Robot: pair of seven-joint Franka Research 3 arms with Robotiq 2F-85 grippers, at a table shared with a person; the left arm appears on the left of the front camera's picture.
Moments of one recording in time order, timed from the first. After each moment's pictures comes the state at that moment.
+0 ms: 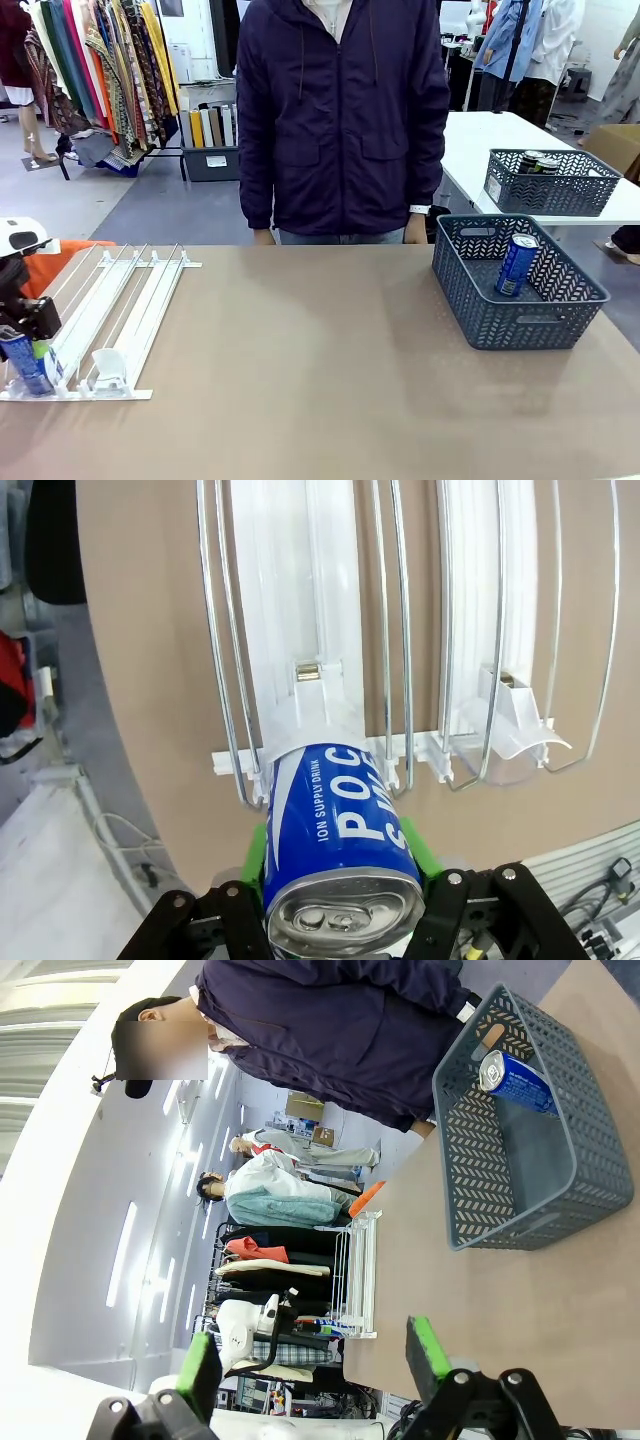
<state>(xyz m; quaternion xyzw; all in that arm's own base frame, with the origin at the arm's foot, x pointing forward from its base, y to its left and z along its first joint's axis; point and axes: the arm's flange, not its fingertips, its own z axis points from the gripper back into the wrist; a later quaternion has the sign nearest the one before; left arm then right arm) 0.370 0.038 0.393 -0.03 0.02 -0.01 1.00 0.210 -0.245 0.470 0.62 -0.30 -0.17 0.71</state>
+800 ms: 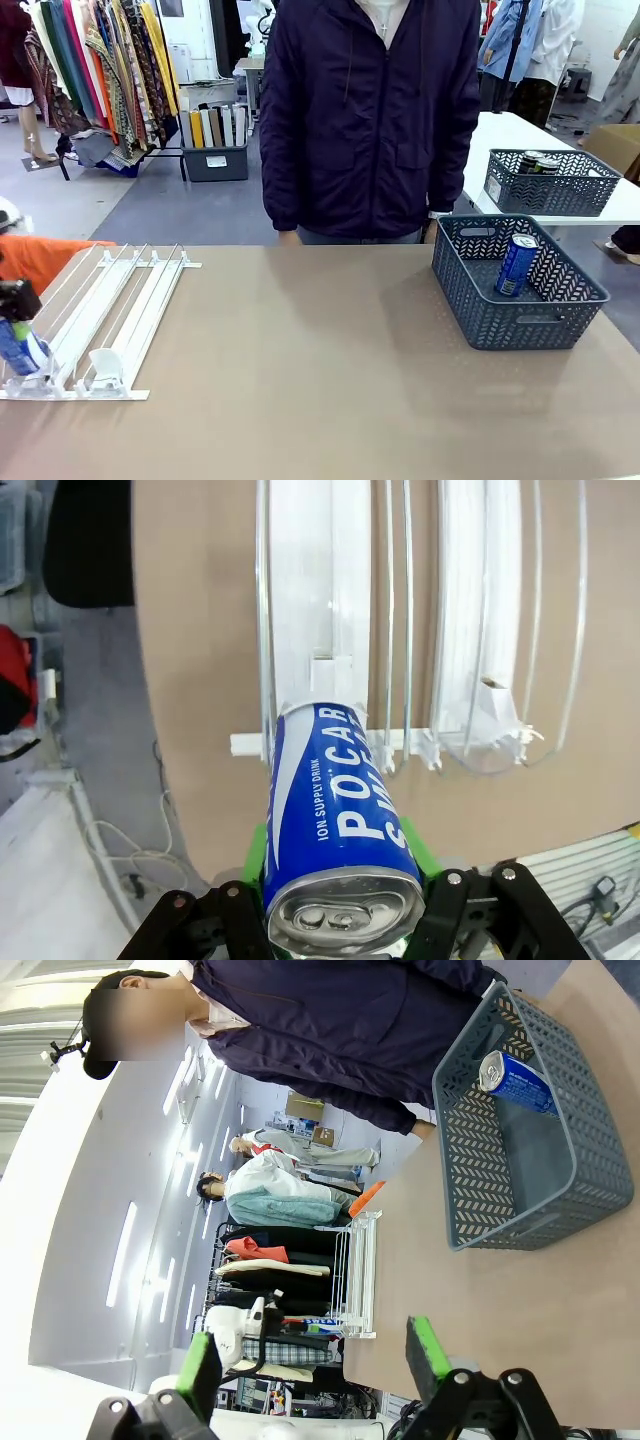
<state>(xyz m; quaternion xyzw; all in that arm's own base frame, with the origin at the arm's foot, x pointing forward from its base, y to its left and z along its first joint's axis) 0.353 0.053 0.436 -0.03 -0.02 0.02 1.00 0.211 -0.245 0.470 0.62 -0.30 -0.17 0.71</state>
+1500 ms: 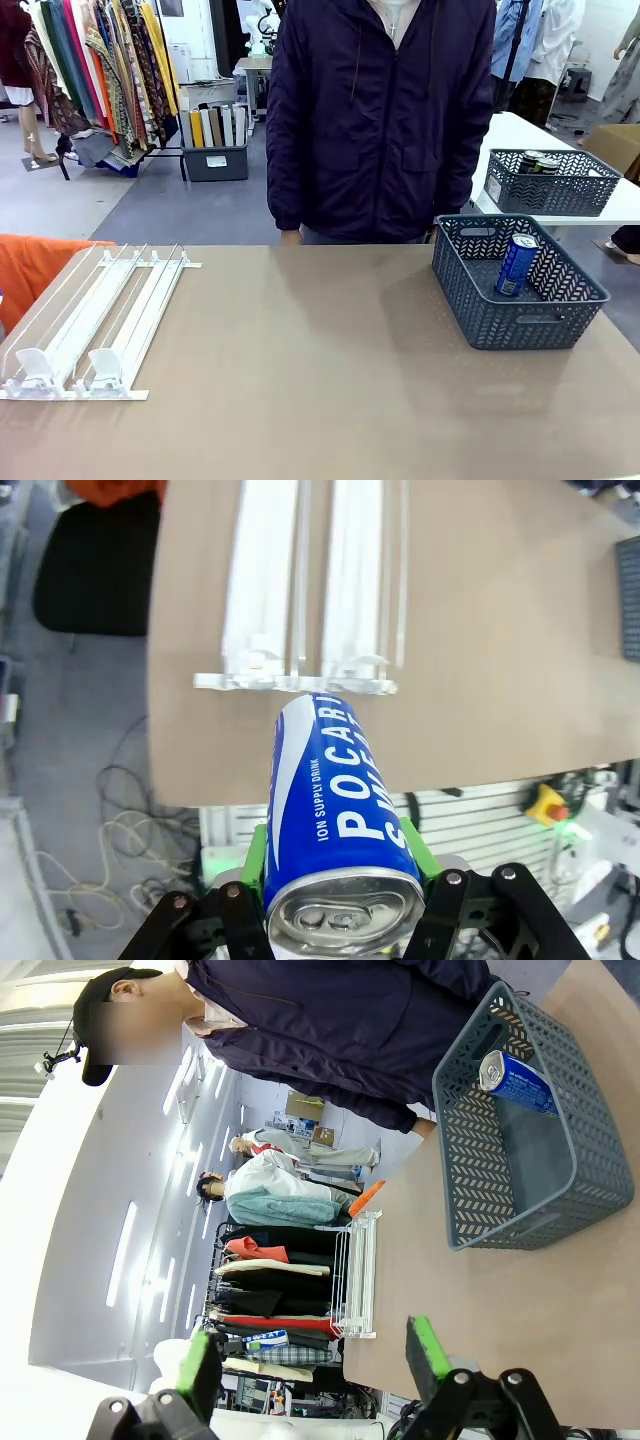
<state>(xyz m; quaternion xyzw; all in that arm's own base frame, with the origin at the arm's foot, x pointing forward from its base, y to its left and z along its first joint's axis) 0.245 0.060 0.590 -0.13 -0.12 0.05 0.98 0.211 -0.245 0.470 0.62 -0.30 -0.17 0.71</state>
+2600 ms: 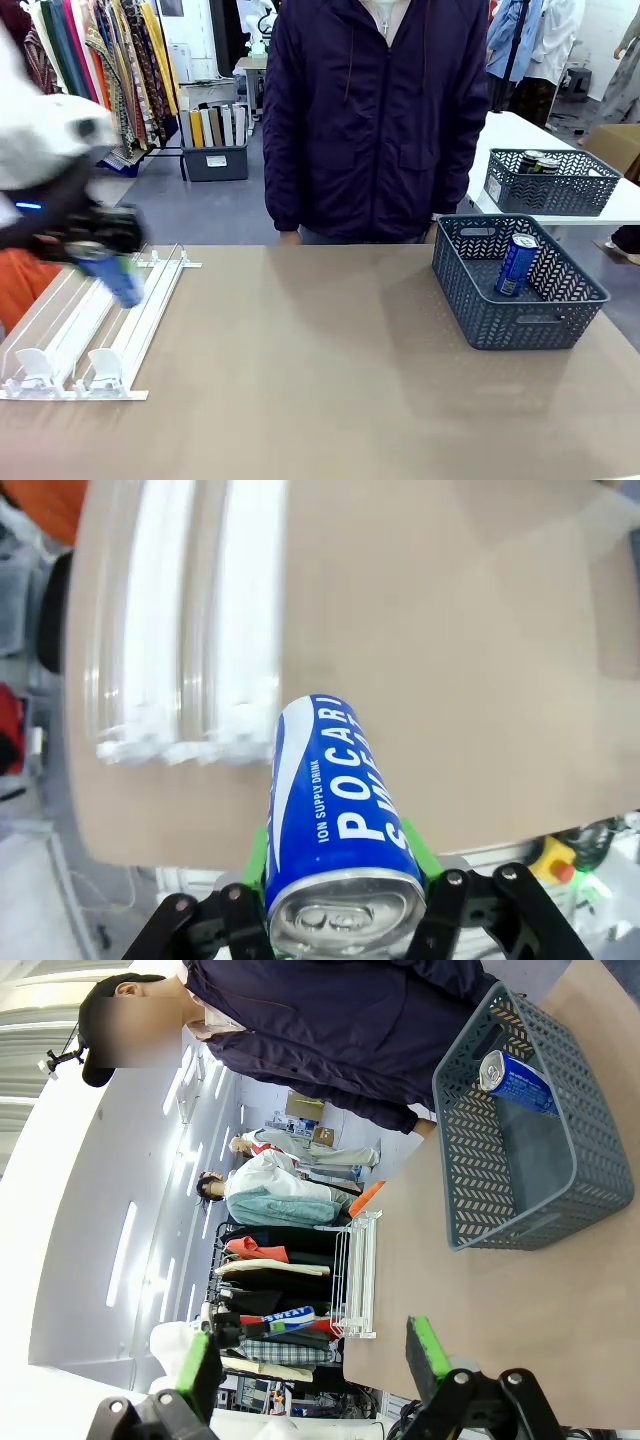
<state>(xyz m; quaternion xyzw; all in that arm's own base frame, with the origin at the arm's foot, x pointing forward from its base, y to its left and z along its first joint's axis) 0.306 -0.168 0.550 -0.04 -0.14 0.02 0.99 0.211 -0.245 0.470 0.62 -0.30 -0.17 0.71</state>
